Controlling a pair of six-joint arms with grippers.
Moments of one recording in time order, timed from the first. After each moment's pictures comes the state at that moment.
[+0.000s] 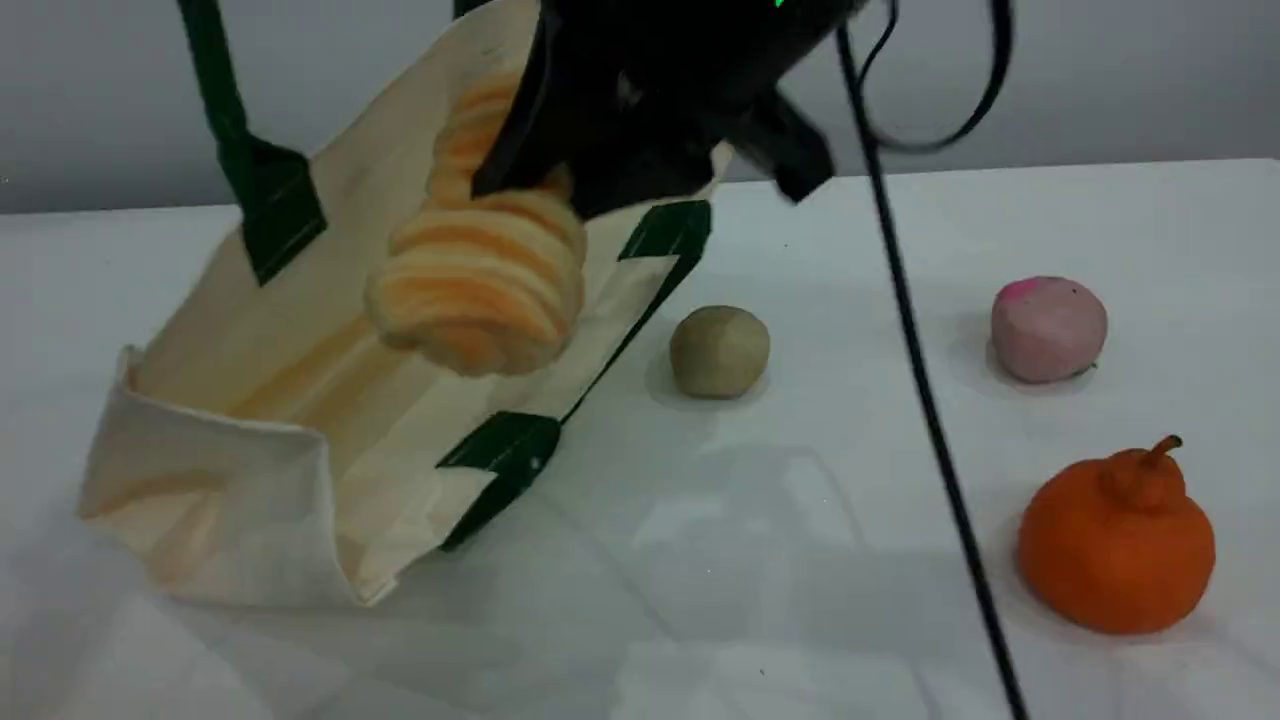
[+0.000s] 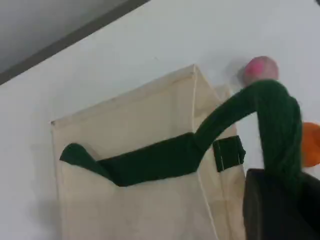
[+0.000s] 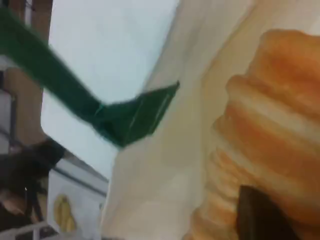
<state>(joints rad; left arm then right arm) -0.14 1.75 -1.89 -0.56 1.22 0.53 0.60 1.83 -1.19 1.10 0.64 -0.37</state>
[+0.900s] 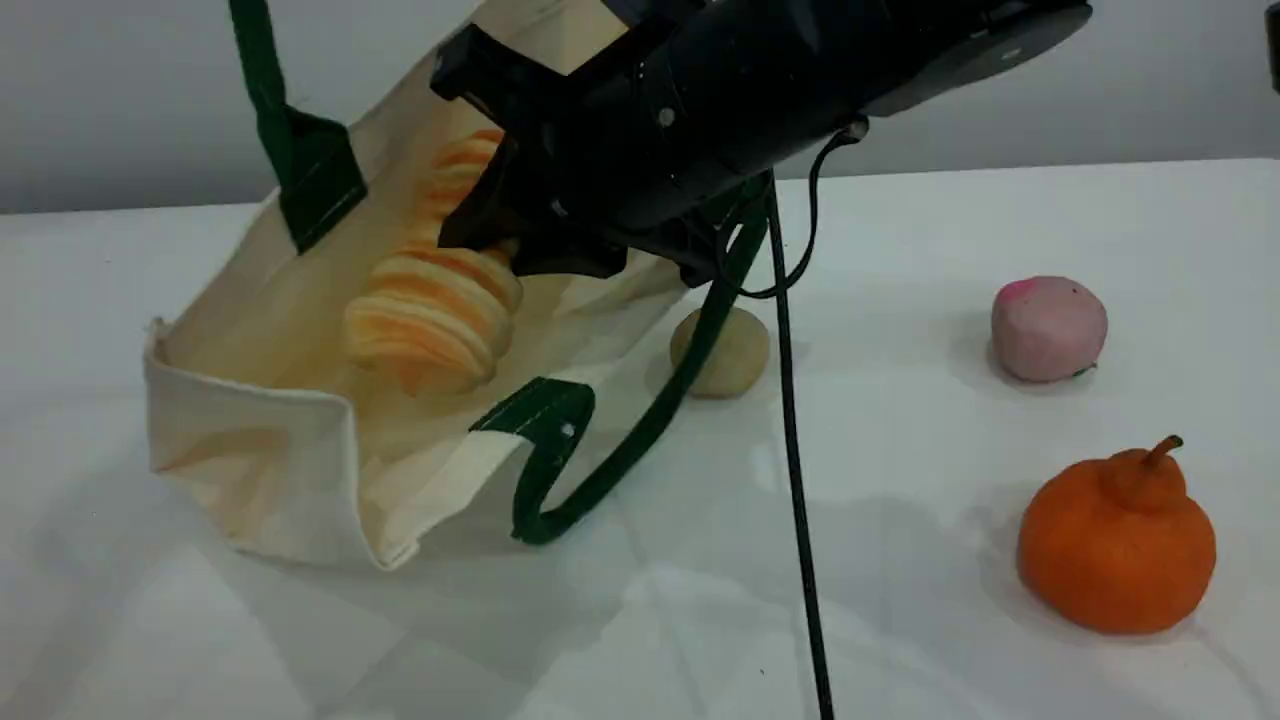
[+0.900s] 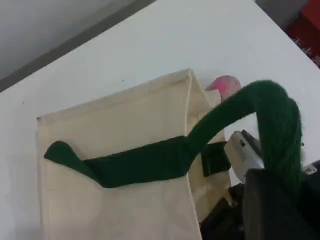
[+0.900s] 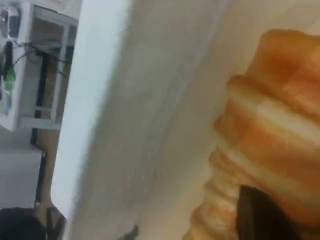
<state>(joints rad) -0.14 1.75 -1.89 -0.67 1.22 0.57 0.60 2.05 -1.22 1.75 0.52 -1.01</state>
